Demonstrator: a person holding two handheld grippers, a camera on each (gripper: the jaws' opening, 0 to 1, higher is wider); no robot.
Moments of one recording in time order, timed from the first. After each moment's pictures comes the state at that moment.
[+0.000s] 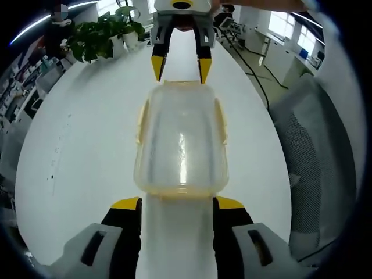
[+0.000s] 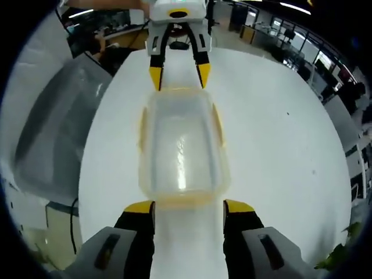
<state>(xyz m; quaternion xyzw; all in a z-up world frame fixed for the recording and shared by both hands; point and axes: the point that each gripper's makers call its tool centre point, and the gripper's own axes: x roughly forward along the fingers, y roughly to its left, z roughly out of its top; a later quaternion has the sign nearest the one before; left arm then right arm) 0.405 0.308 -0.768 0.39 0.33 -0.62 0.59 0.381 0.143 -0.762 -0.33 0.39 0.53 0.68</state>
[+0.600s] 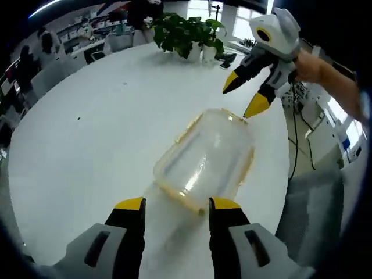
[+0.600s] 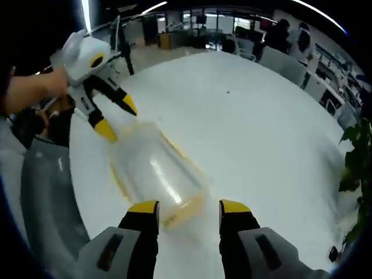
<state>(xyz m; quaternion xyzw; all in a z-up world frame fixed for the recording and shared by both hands) 0.410 0.307 -0.759 0.16 0.43 -0.45 0.77 0.396 0.143 -0.745 -0.13 0.44 0.32 0.83</state>
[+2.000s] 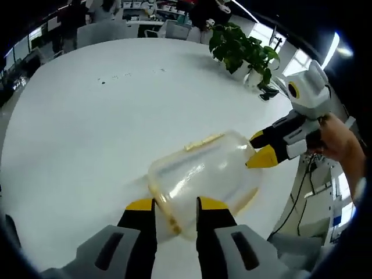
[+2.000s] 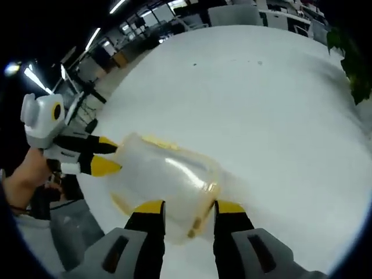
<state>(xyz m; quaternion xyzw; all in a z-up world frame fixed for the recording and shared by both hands) 0.408 0.285 -0.770 0.04 0.49 -0.33 0.80 0.386 0.153 -0.776 0.06 0.54 0.25 0.80</state>
